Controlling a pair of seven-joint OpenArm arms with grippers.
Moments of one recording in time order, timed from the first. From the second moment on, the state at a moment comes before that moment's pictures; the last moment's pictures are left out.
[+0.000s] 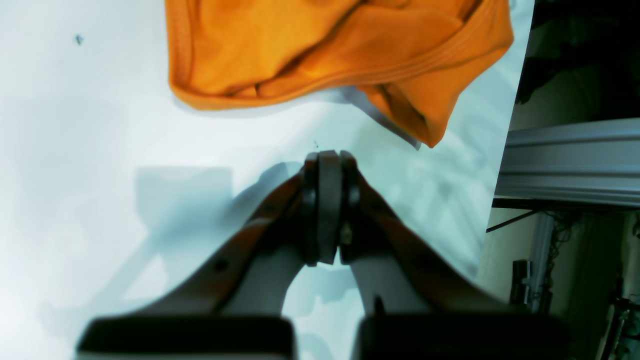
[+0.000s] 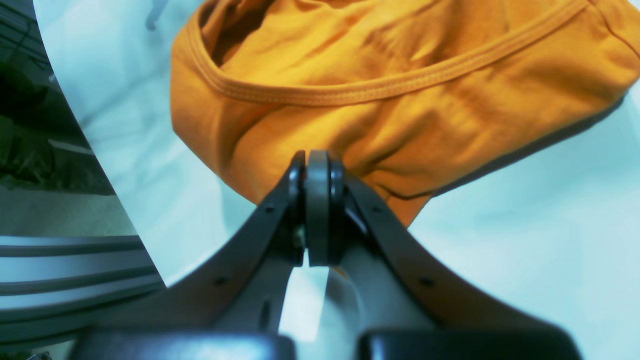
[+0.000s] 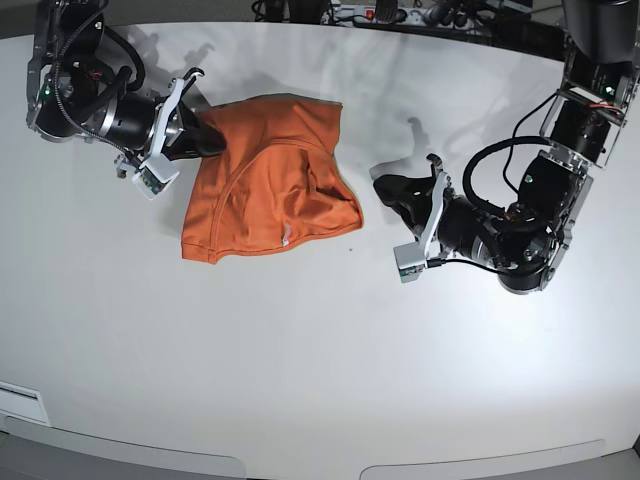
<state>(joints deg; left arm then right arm) -25.7 -32.6 31.1 83.8 -81.0 -42.9 82.2 -18.5 20.3 9.8 115.8 52.4 40.7 -66.4</state>
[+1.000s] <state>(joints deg) -19.2 -24.1 30.9 83.8 -45.2 -43.6 58.2 -18.5 20.3 9.8 115.8 52.4 40.7 -67.1</state>
